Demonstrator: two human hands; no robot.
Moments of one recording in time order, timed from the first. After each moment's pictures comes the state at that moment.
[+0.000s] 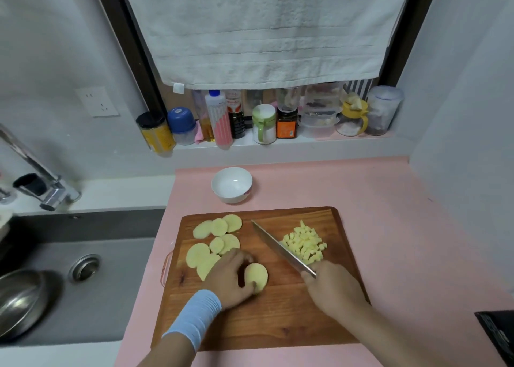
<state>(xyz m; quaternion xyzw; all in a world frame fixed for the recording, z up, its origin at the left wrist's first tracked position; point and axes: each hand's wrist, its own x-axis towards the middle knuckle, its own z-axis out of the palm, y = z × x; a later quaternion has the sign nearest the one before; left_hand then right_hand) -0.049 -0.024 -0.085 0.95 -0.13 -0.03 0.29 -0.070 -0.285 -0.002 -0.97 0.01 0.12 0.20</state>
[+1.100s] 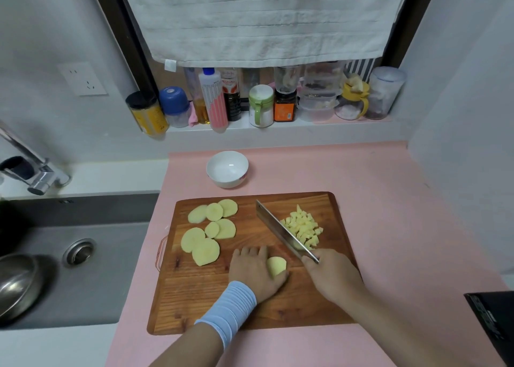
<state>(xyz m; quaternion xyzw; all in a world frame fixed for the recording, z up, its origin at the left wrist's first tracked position) -0.062 -0.106 -0.077 0.99 -0.07 -0.08 0.01 -0.070 -0.294 -0.012 -0.95 0.07 0.16 0.25</state>
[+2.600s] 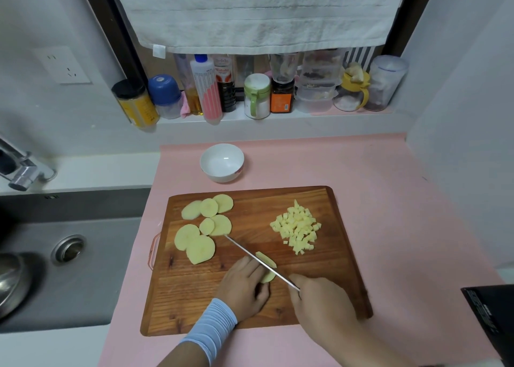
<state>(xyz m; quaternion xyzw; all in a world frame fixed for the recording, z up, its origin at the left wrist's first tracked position) -0.086 -0.076 -0.116 0.92 -0.26 0.08 0.27 -0.120 -0.268 -0.008 -0.97 -0.05 0.16 0.16</state>
